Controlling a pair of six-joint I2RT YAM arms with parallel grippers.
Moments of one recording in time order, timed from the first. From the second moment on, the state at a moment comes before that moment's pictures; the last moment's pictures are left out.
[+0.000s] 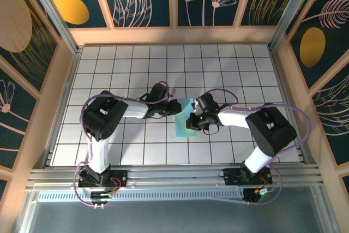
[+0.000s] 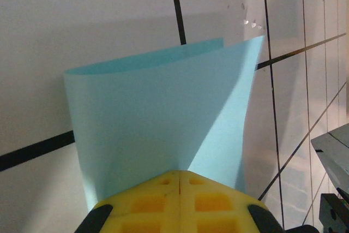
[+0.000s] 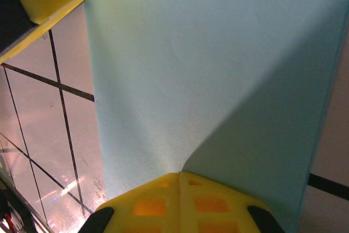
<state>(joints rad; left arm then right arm) -0.63 1.98 0.95 0.25 0.47 -0.78 0.62 1.63 0.69 -0.16 -0.46 0.67</state>
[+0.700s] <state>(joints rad) -0.56 2.04 1.09 0.14 0.43 -0.72 0.62 1.64 0.69 -0.14 -0.45 0.65</state>
